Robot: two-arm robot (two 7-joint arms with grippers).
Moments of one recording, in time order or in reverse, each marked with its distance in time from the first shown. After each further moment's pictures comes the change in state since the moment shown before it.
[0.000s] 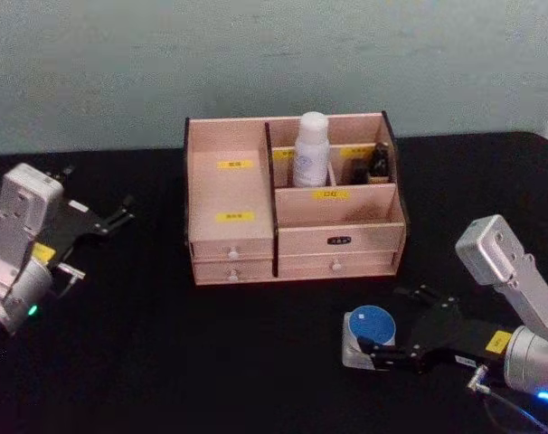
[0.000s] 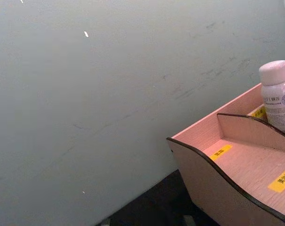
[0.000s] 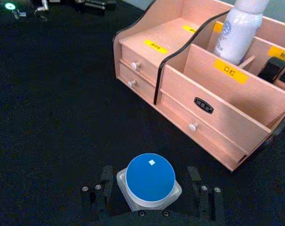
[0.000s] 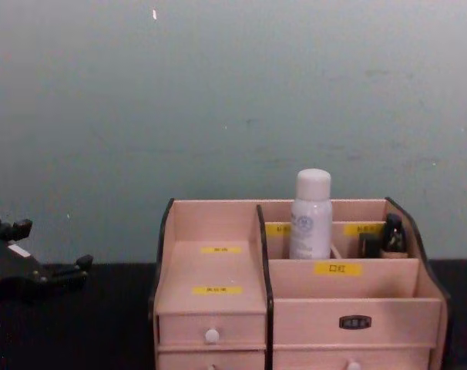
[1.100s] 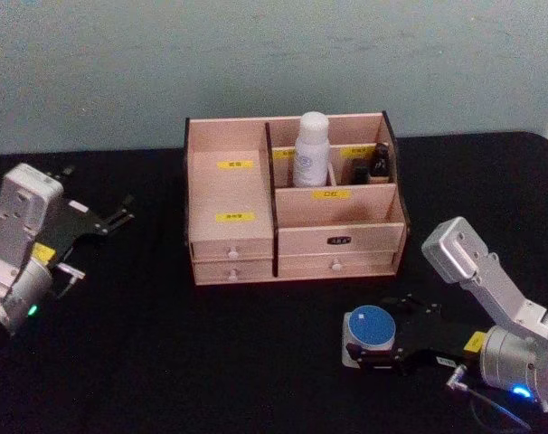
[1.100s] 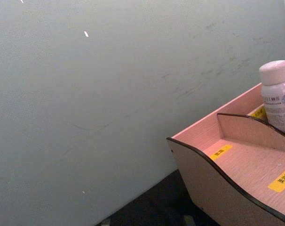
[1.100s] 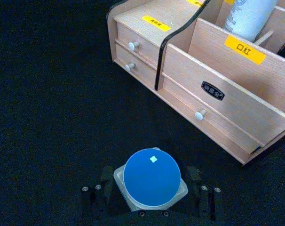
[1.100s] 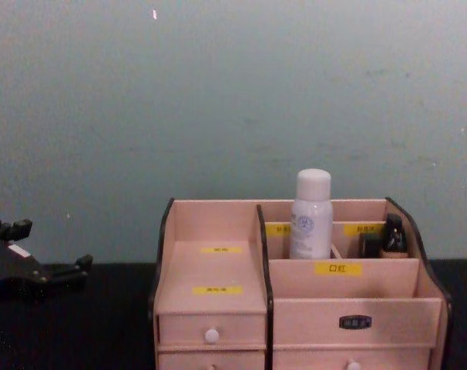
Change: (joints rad) left arm 0.000 0.000 0.000 0.000 0.000 0.000 0.000; right arm 0.077 -0.046 -0.065 0.056 -0.036 0.097 -0.008
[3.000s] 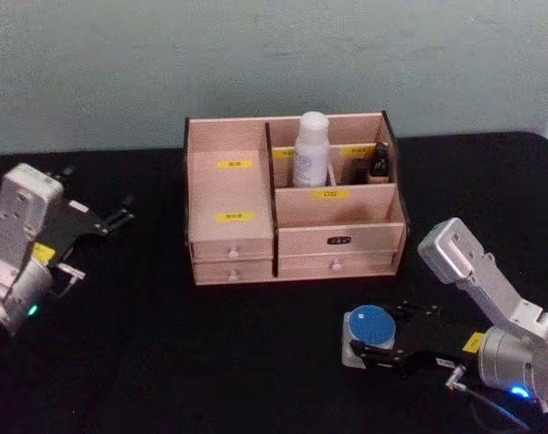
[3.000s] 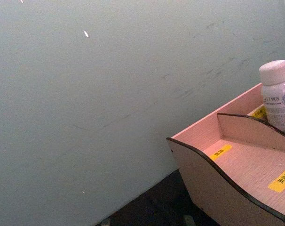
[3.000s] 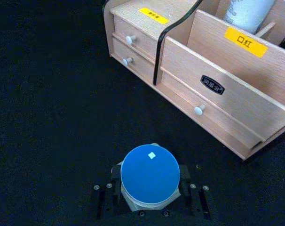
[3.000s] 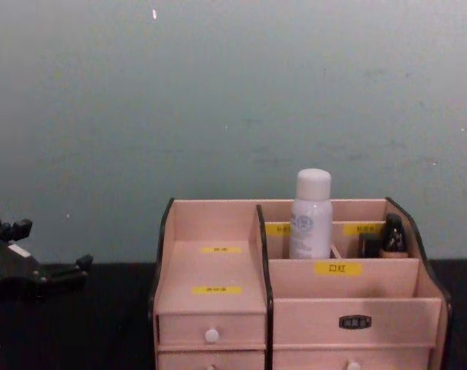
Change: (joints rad) left arm 0.000 0.000 0.000 0.000 0.000 0.000 0.000; right arm 0.008 -0.008 -0.004 0.007 -0.008 0.027 -0.004
